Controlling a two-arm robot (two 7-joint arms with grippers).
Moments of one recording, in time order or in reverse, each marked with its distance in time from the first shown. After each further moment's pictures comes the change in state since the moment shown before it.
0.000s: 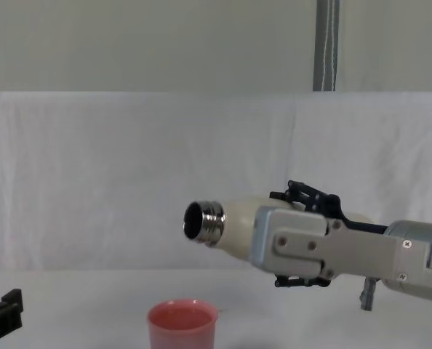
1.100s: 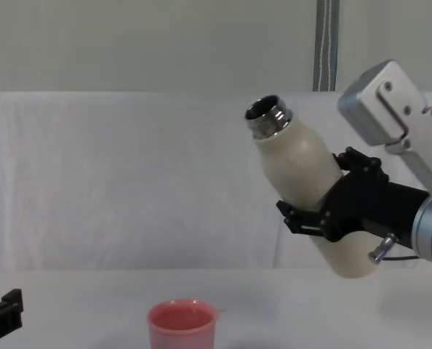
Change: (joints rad) left arm 0.000 0.000 0.000 0.000 0.000 0.000 0.000; right arm -0.114 -0.118 0.270 -0.027 0.477 -0.066 0.078
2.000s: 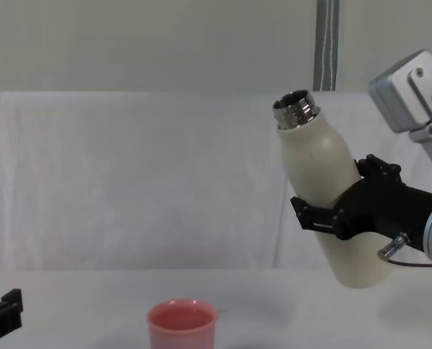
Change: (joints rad) left arm 0.000 0.000 0.000 0.000 0.000 0.000 0.000; right arm -0.032 -0.033 0.057 -0.008 0.097 0.037 0.008
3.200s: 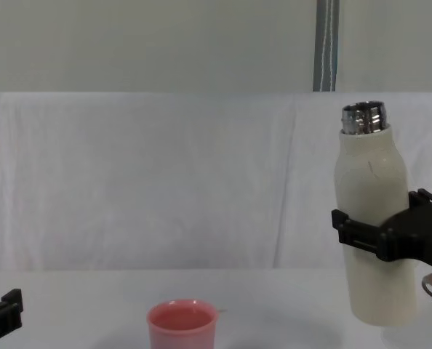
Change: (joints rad) left arm 0.000 0.000 0.000 0.000 0.000 0.000 0.000; right arm -0.126 -0.017 0.117 -0.037 0.238 -0.034 0.058
